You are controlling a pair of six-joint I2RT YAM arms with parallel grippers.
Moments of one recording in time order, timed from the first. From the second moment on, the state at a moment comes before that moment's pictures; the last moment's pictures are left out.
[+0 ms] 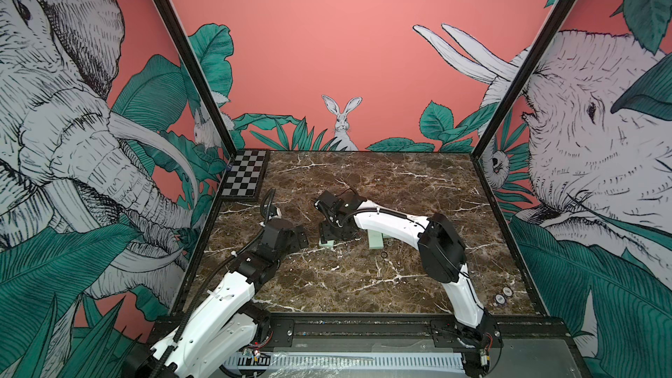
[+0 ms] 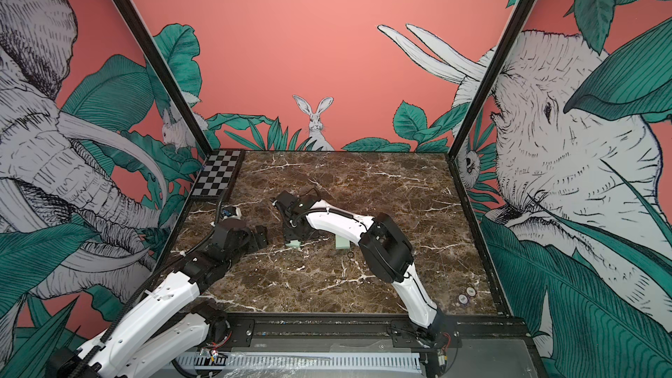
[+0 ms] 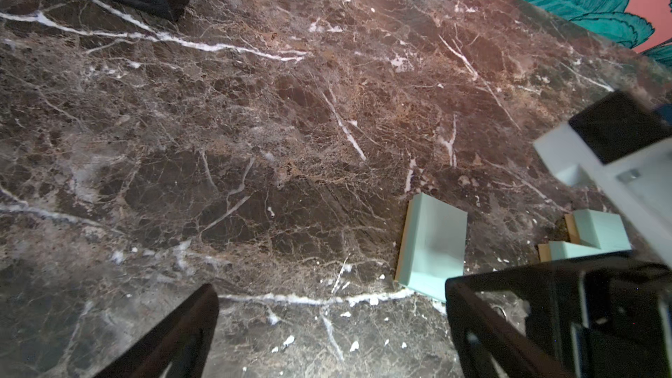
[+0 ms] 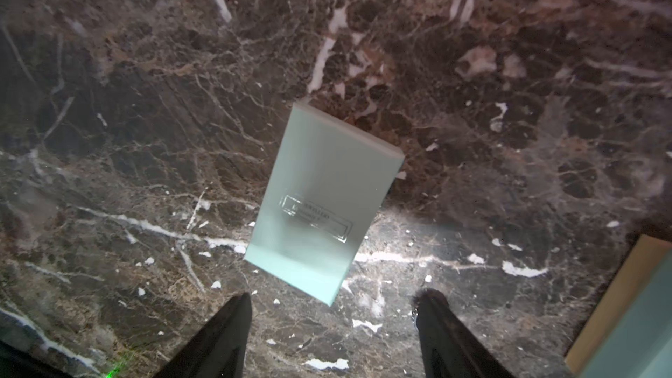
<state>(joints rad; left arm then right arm) -0.50 0.81 0.54 -0.49 -0.28 -0.62 0.97 2.17 1.82 -0.91 0.00 0.74</state>
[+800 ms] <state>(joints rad) -0.48 0.81 0.56 -0.52 -0.25 -0.60 0.98 2.40 2.12 -1.08 0.07 0.77</state>
